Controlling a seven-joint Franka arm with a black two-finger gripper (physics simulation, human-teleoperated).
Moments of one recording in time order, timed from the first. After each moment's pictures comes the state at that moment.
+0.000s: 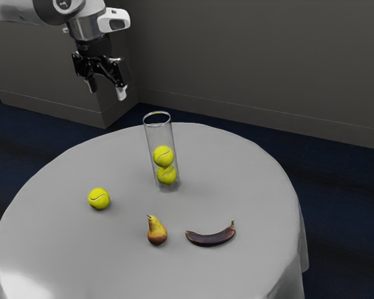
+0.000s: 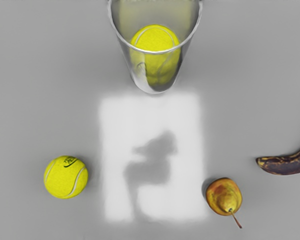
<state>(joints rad) 0.02 0.05 -0.04 -1.49 0.02 1.59 0.03</state>
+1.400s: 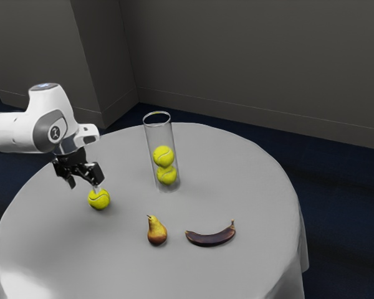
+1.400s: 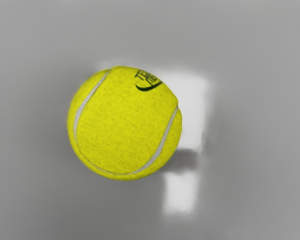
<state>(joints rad) 0.27 0.06 -0.03 -2.25 -0.06 2.30 0.17</state>
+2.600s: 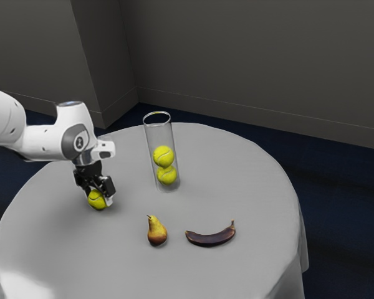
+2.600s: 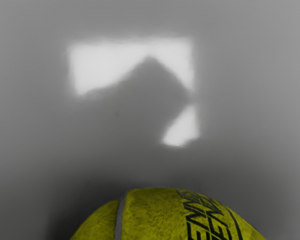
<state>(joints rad) 0.29 0.42 -0.04 -1.98 -0.07 2.28 0.37</state>
